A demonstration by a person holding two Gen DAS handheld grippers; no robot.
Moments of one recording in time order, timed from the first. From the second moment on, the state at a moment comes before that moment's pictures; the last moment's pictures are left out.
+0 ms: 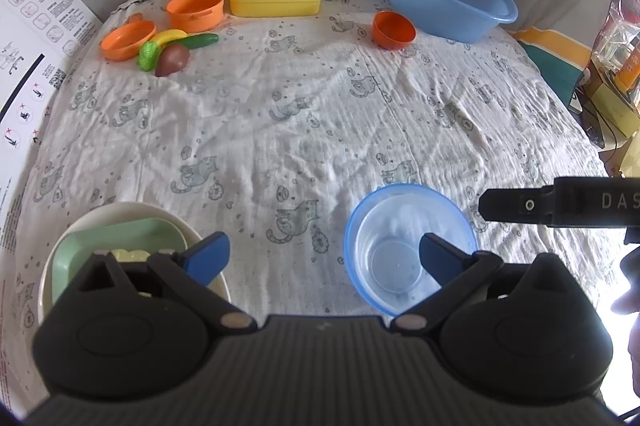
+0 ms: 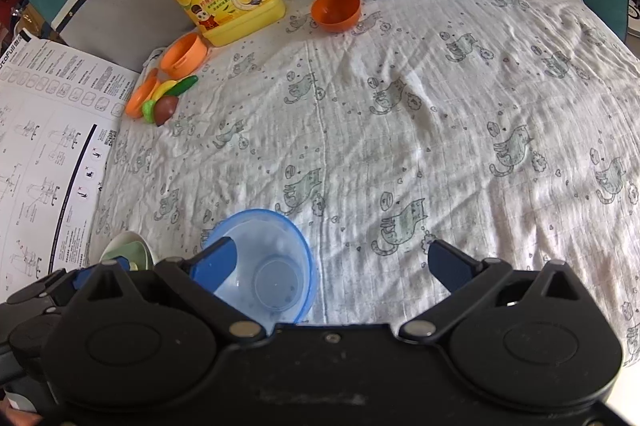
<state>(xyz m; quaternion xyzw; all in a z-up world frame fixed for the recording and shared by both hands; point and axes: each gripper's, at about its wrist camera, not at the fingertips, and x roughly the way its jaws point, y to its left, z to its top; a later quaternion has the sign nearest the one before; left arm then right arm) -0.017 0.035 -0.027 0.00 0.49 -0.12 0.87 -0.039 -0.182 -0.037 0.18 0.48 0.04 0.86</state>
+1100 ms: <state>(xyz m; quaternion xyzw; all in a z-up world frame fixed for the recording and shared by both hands) 0.174 -0.032 -0.031 0.06 0.44 -0.14 0.89 0.112 -0.255 -0.030 0.26 0.44 -0.01 0.86</state>
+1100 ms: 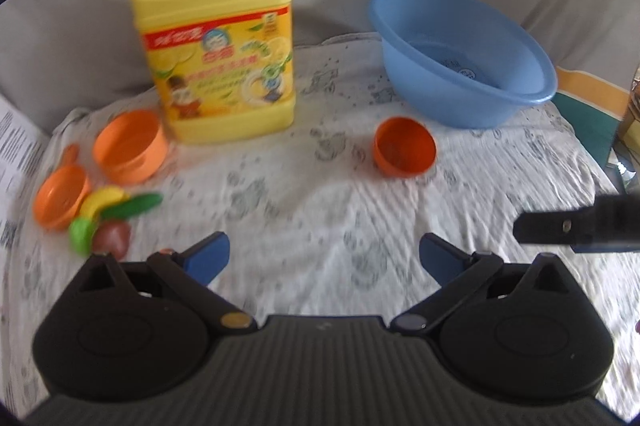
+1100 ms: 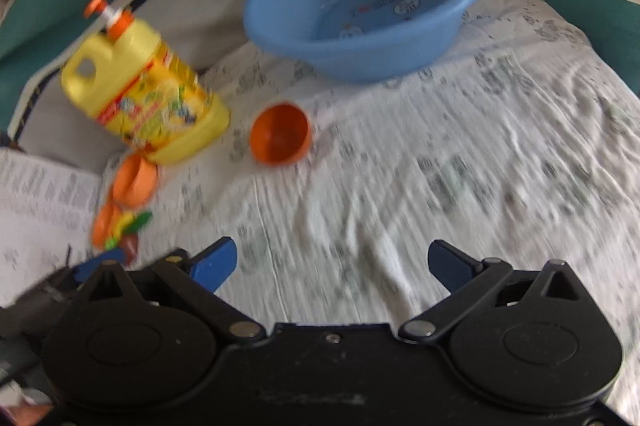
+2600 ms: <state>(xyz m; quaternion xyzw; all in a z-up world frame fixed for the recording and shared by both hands) 0.209 -0.070 -0.061 0.05 0.49 -0.17 0.85 0.176 -0.213 -0.046 0.26 0.44 0.05 0.86</state>
